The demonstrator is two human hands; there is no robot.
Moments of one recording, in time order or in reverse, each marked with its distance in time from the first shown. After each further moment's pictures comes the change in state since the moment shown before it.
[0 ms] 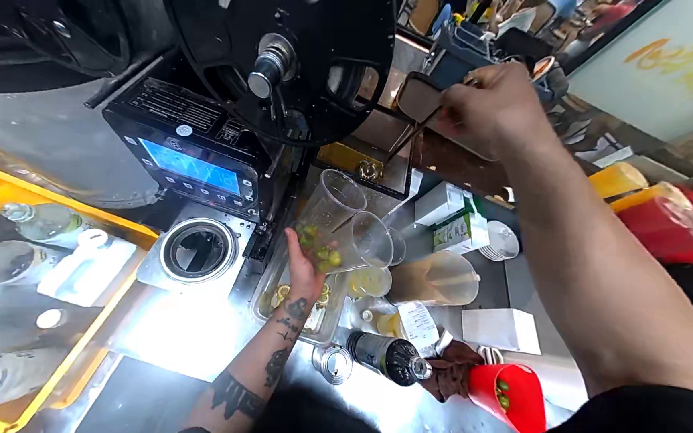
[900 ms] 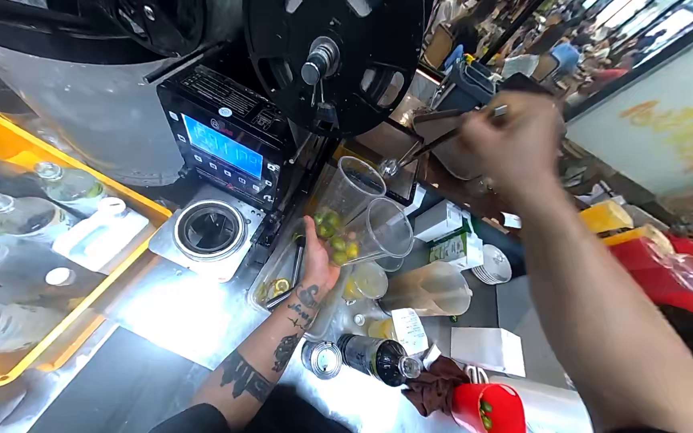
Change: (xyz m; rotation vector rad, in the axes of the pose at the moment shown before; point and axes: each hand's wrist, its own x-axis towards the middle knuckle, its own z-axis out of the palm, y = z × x) left_hand -0.010 -0.004 0.027 -0.110 -0.032 -0.052; right_hand -0.054 -0.007 -0.015 -0.304 0.109 -0.483
